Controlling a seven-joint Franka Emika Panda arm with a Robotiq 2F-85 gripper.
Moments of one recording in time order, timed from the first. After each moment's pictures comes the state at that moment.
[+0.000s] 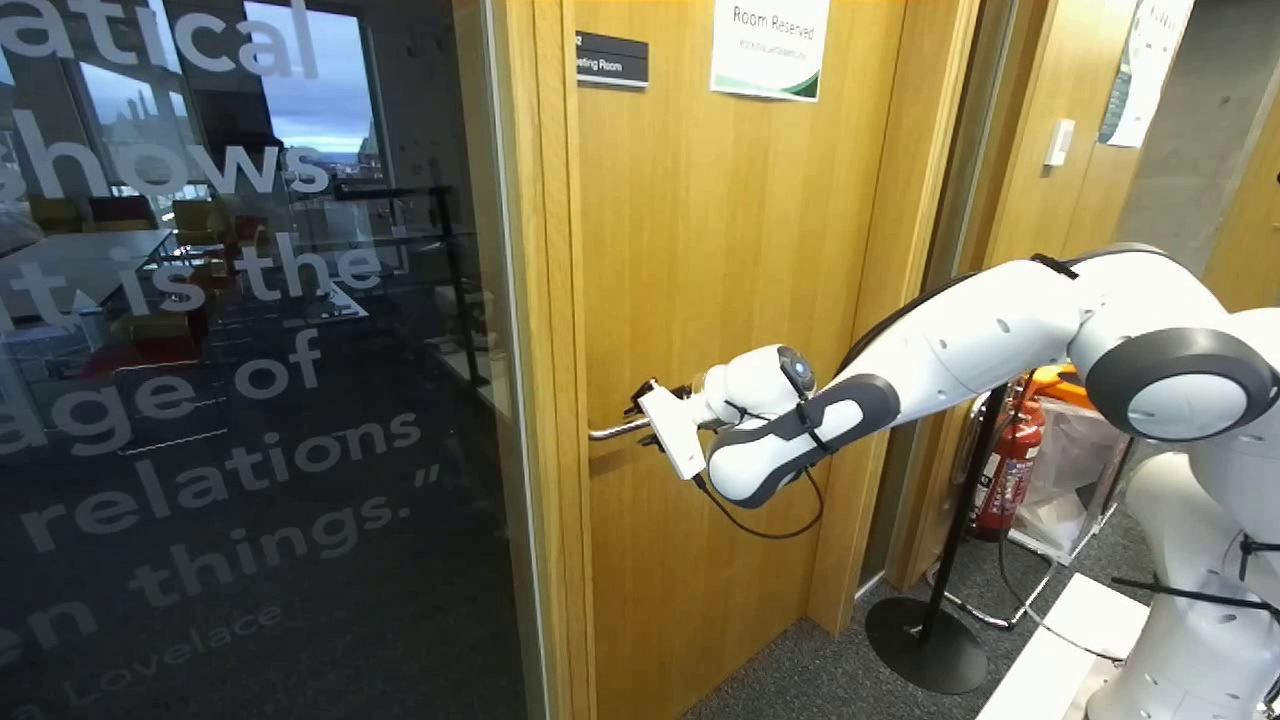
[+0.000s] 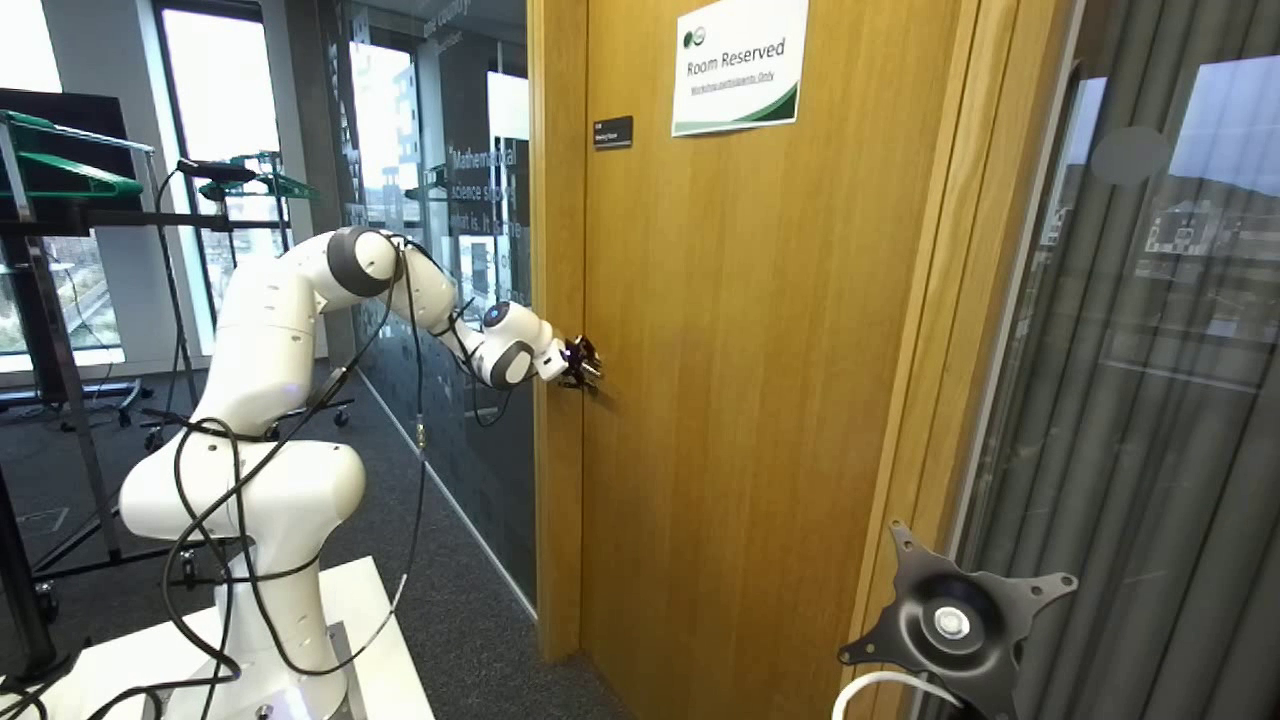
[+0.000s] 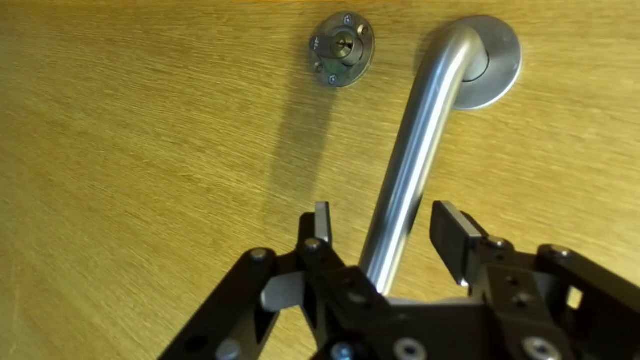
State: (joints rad) arm 1.14 0.53 -0.66 -1.98 0.51 3.35 1.41
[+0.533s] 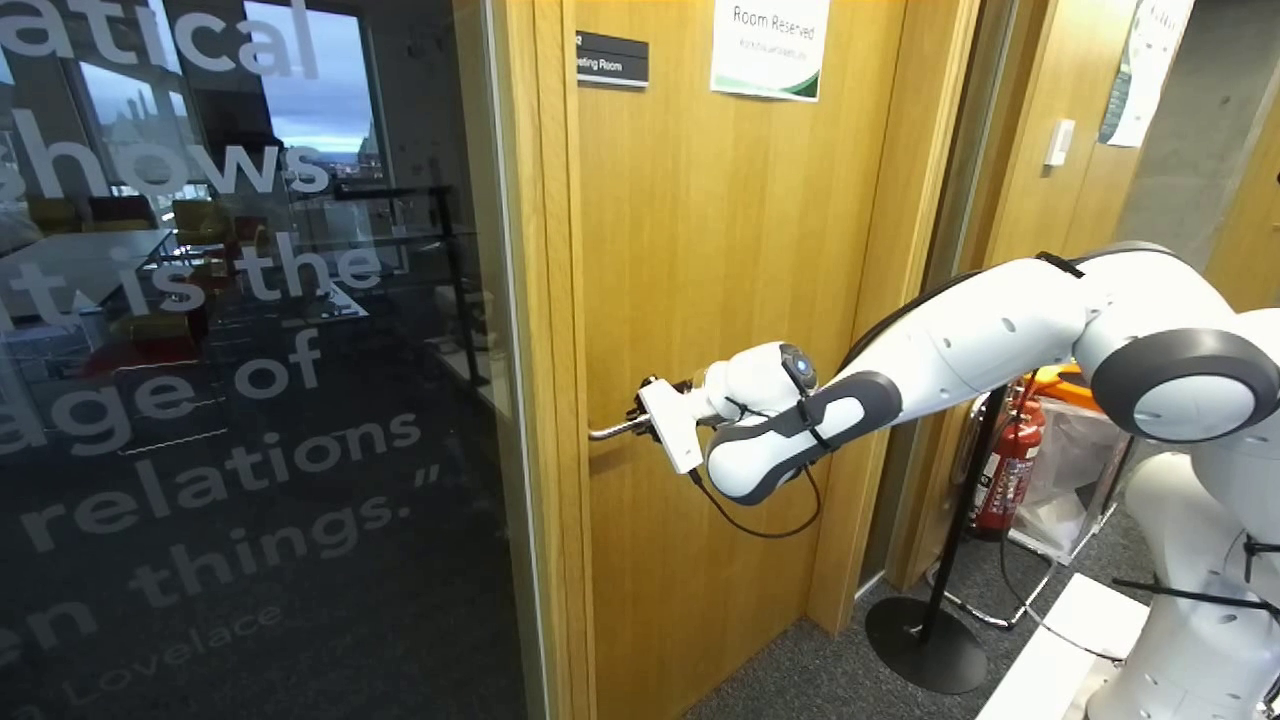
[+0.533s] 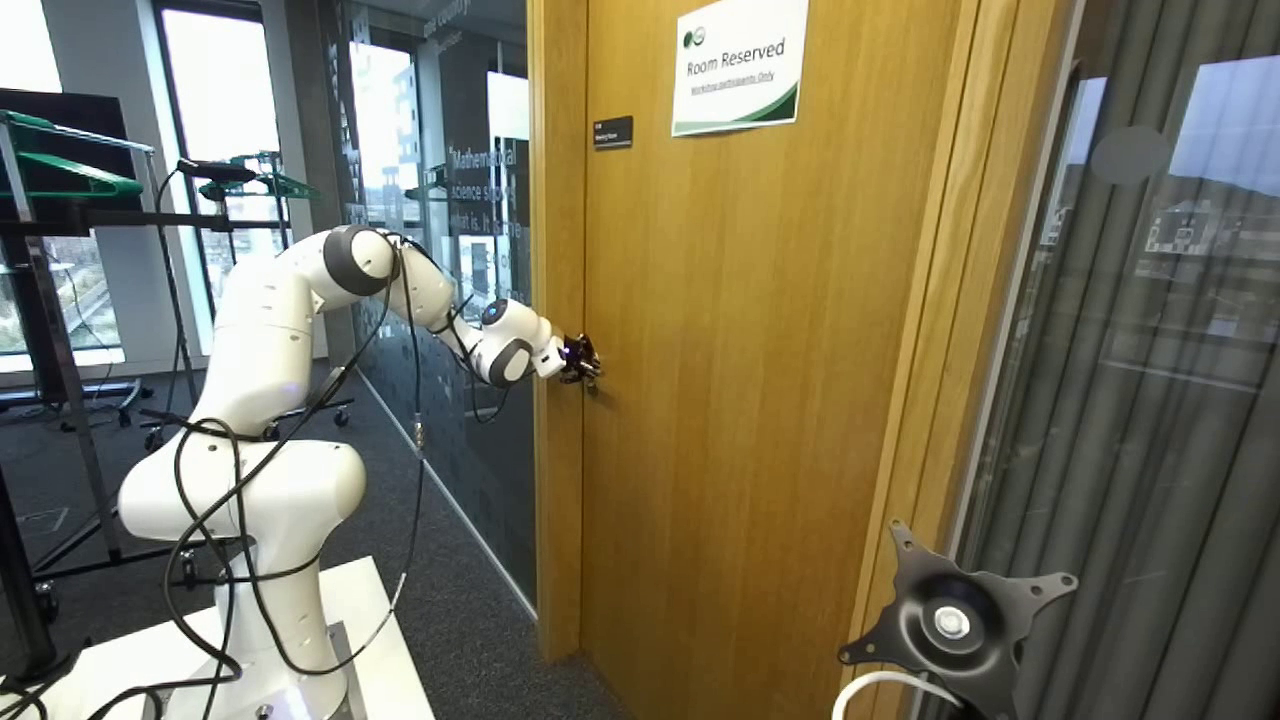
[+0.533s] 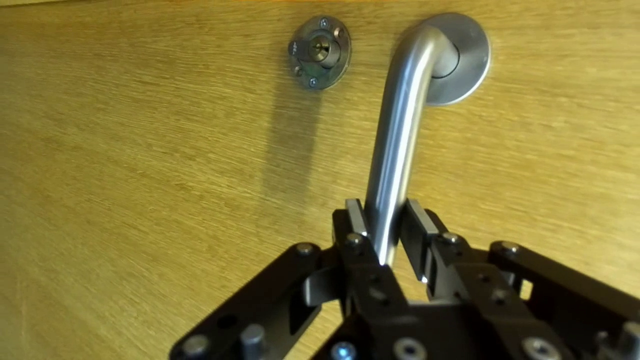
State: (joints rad) arm 1.17 0.53 -0.68 -1.98 0.53 3.36 1.46
